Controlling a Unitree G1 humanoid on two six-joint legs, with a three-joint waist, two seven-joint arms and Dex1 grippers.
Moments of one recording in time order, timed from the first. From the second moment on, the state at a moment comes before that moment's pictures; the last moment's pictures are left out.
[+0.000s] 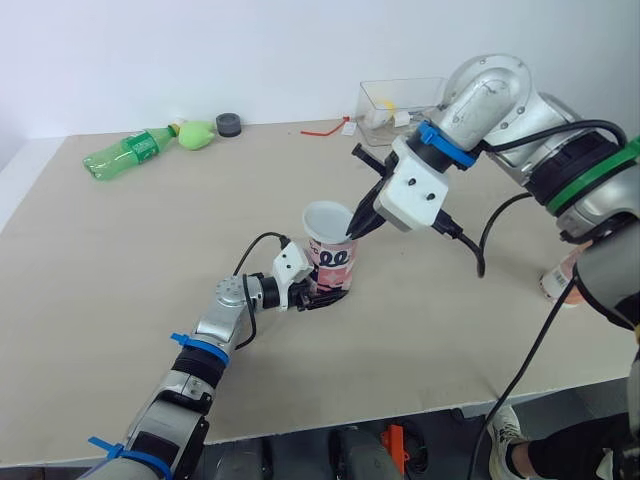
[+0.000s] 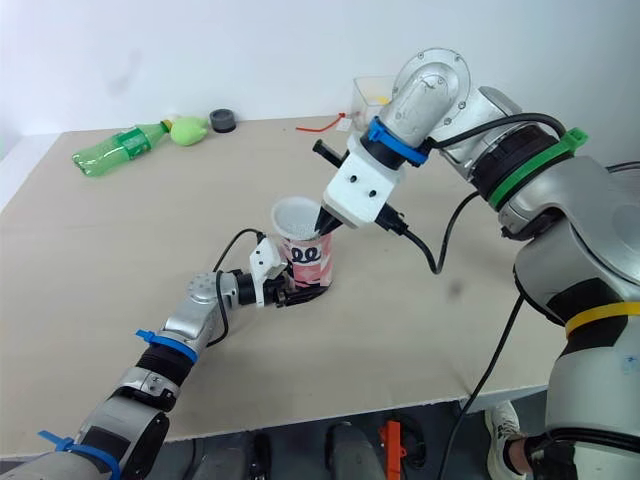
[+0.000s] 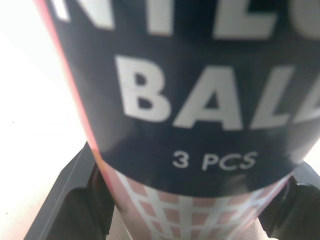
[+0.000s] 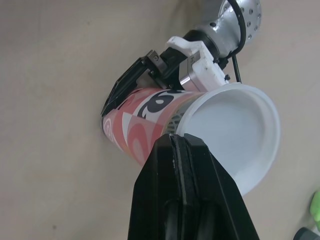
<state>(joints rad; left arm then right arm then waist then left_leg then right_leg) -0.60 0.16 -0.19 0.53 -0.14 -0.05 -0.97 -1.68 -0.77 1.20 0.72 0.51 -0.77 1.58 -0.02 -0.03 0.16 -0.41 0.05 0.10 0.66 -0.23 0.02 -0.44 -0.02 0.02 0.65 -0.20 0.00</state>
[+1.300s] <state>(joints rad) -0.60 0.16 -0.19 0.53 -0.14 -0.04 -0.97 -1.70 -0.78 1.25 0.71 0.54 -0.77 1.58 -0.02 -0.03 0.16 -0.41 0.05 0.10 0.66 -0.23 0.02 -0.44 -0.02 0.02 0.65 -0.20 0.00</state>
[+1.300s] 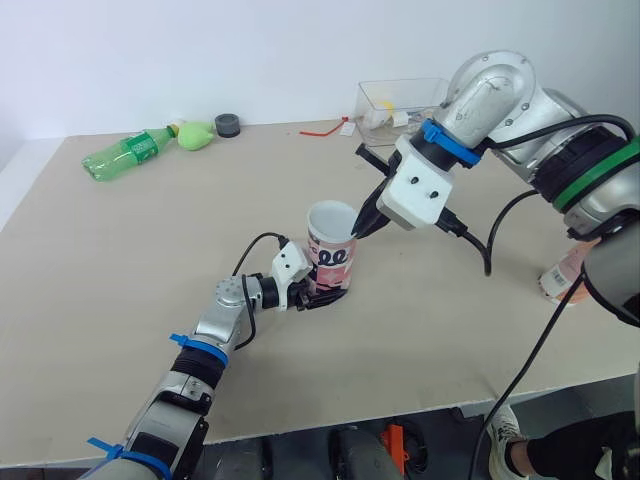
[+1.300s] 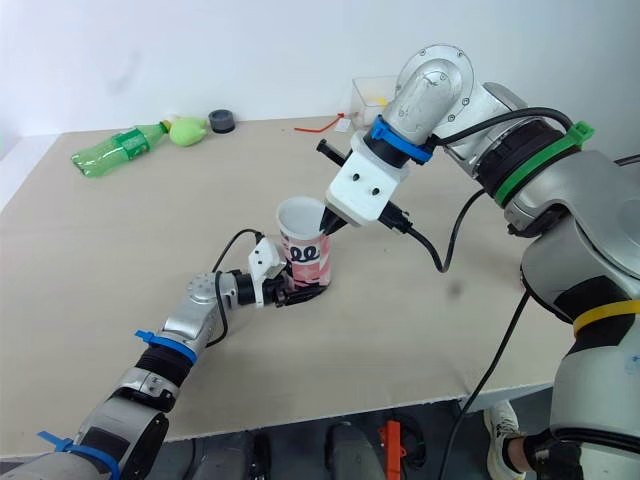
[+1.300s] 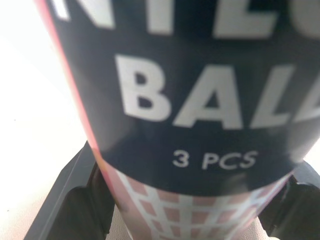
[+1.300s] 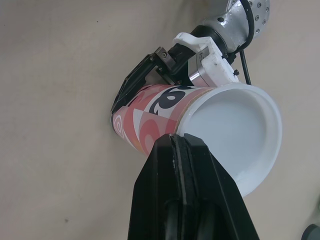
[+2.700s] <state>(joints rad) -0.54 0.20 -0.18 0.46 -0.16 -0.01 -0.97 -1.08 -0.60 0.33 0.37 0.67 0.37 1.30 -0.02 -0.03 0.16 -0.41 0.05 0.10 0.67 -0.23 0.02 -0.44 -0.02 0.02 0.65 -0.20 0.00</state>
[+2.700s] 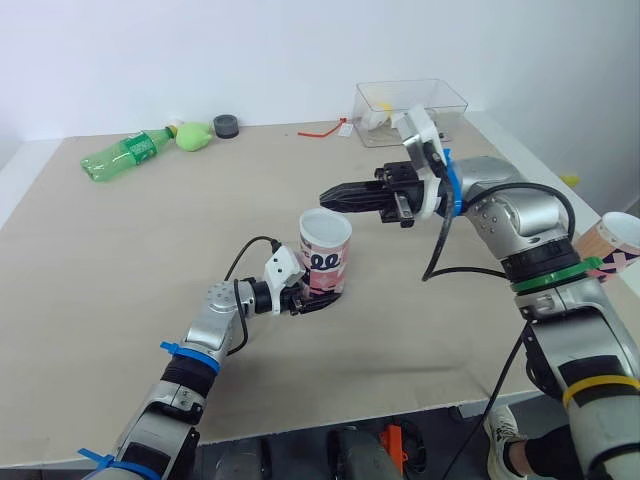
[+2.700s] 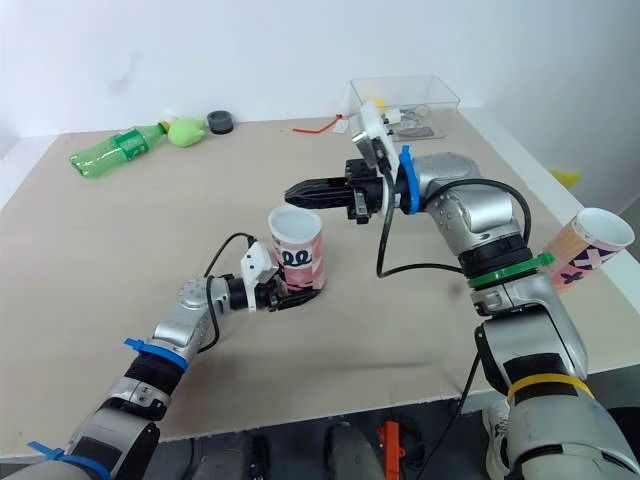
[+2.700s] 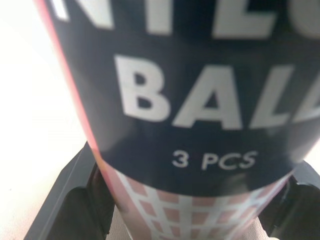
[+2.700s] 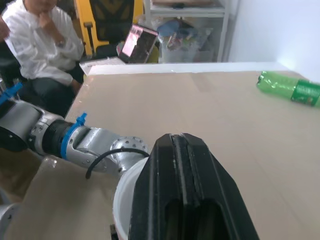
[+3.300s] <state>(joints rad) -0.54 0.19 -0.19 0.46 -0.16 -0.01 -0.97 -1.10 -0.55 0.35 0.33 0.35 0.38 1.39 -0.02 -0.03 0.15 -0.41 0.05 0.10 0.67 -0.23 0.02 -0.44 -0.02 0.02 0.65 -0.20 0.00</state>
